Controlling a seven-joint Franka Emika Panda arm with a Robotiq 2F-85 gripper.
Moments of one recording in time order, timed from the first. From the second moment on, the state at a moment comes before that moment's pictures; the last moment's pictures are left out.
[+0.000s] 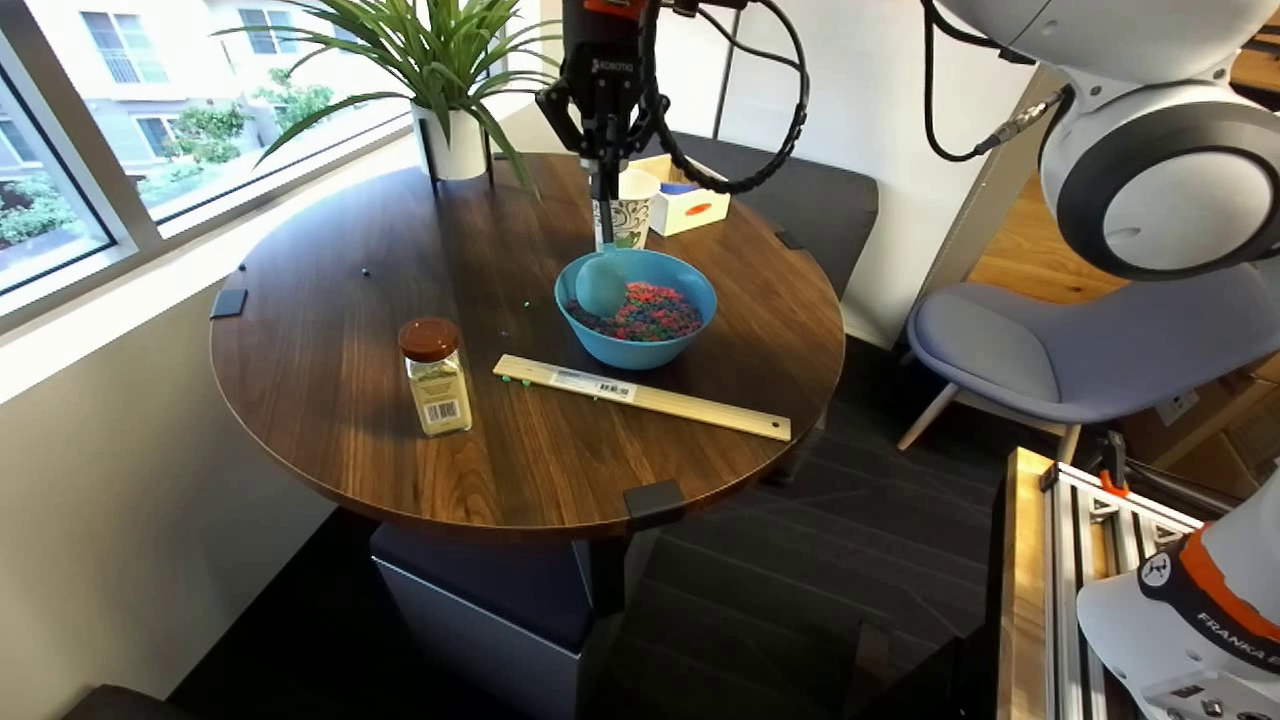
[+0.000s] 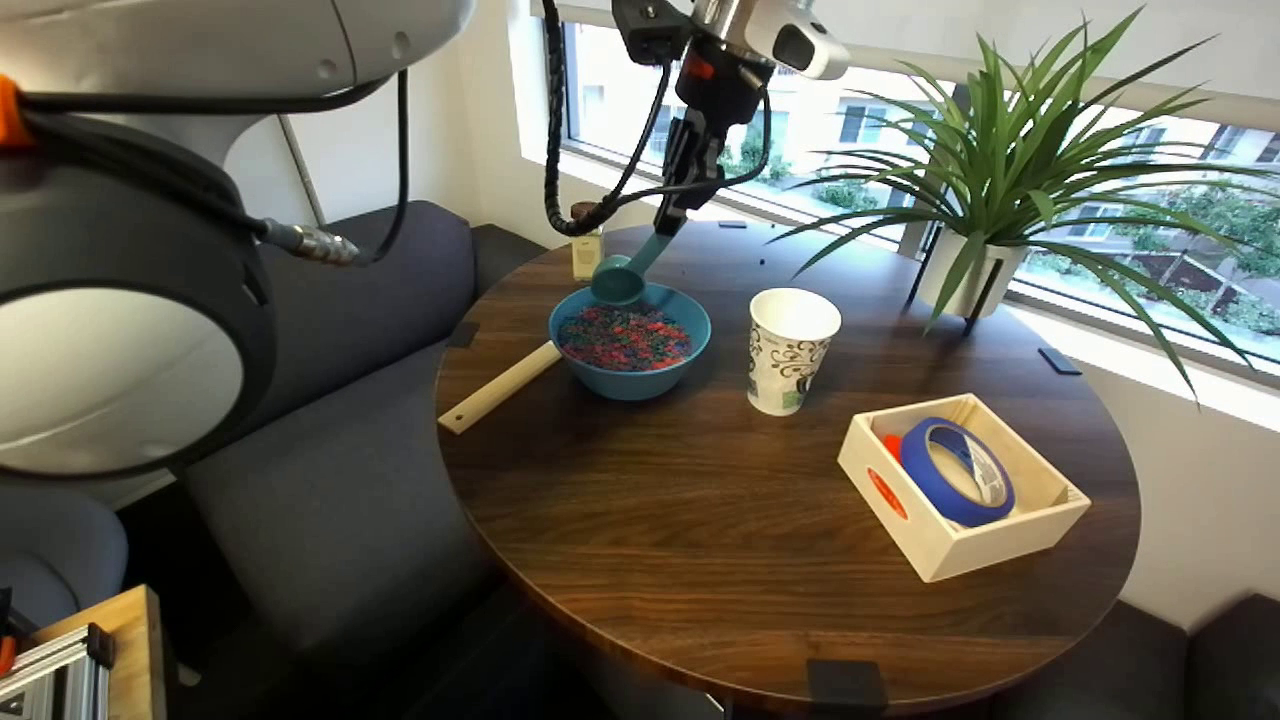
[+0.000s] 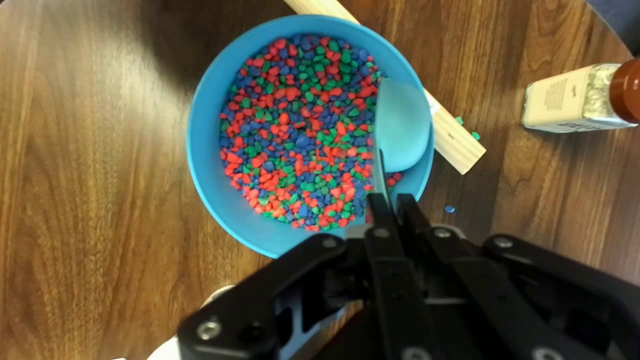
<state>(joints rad) 0.04 0.88 0.06 -0.46 0.18 1.18 0.62</state>
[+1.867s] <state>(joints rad) 0.26 0.95 -0.12 -0.46 -0.23 1.17 0.31</state>
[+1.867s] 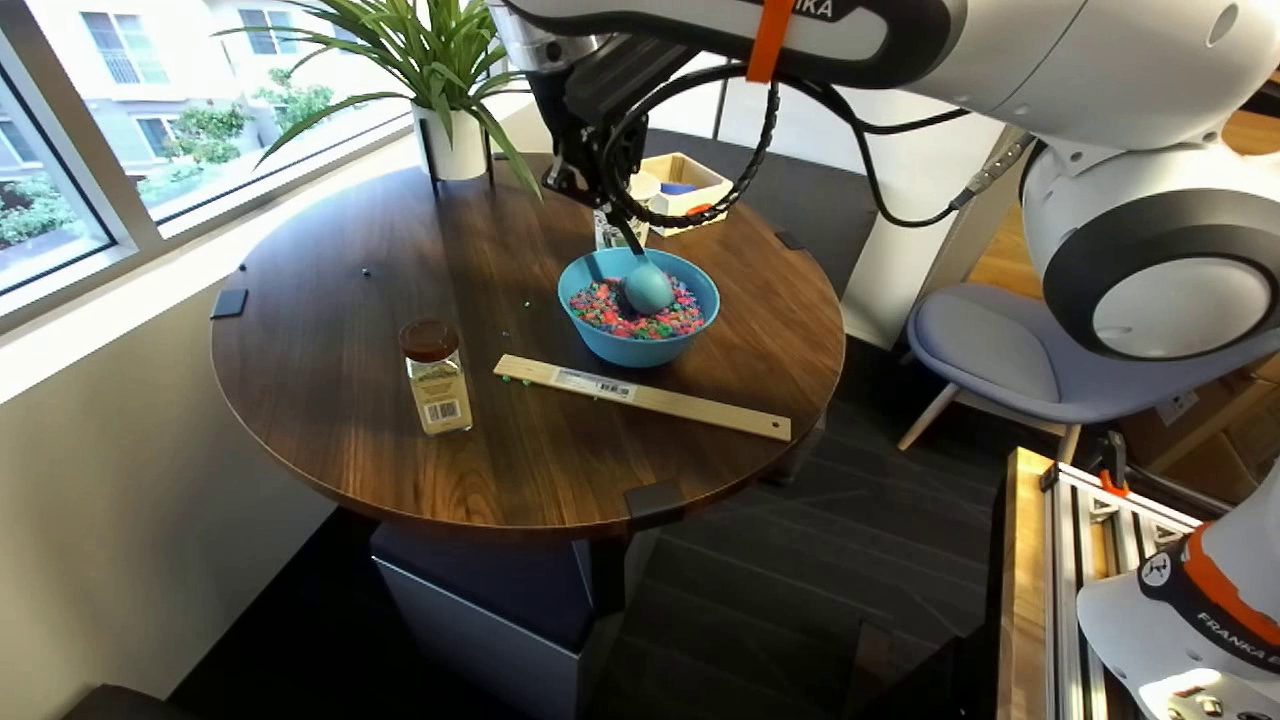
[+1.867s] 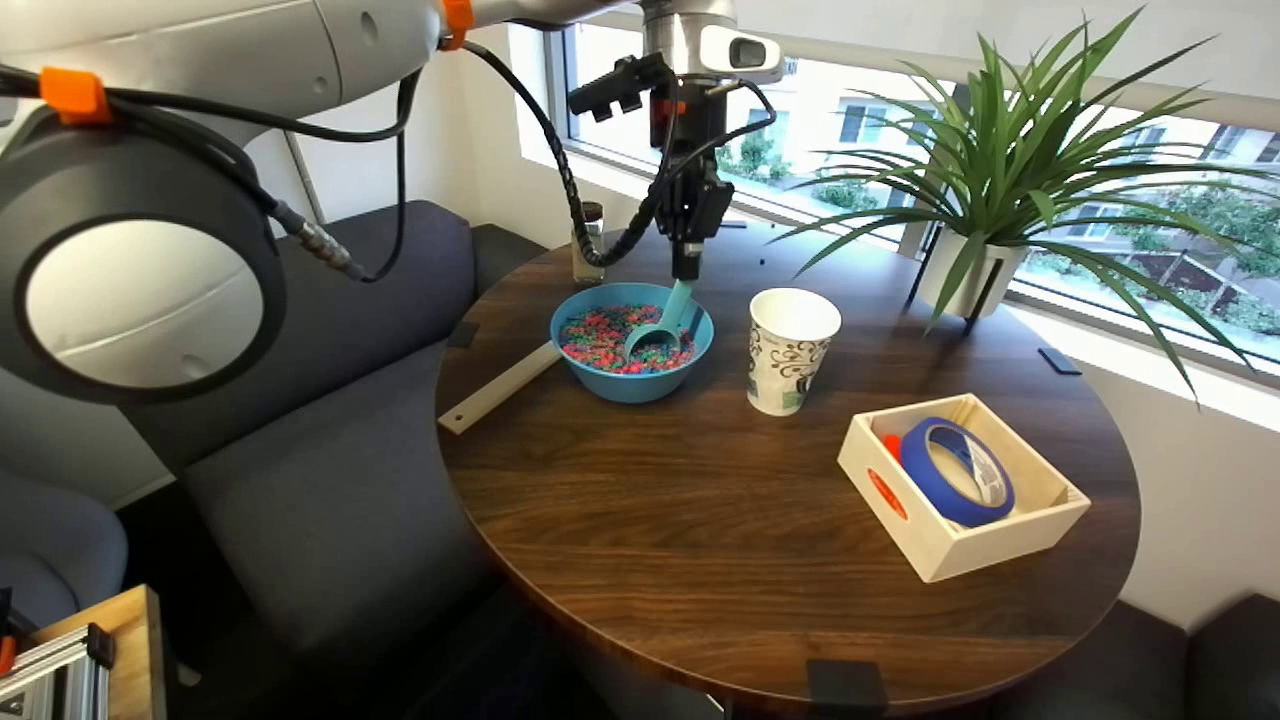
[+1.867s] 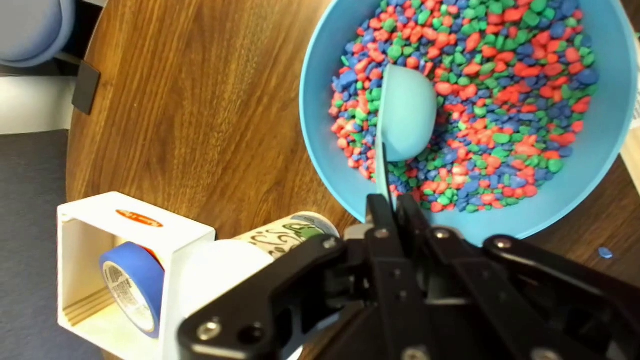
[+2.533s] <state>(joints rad) 0.44 0.99 -0.16 -0.46 -0.39 1.17 0.28</state>
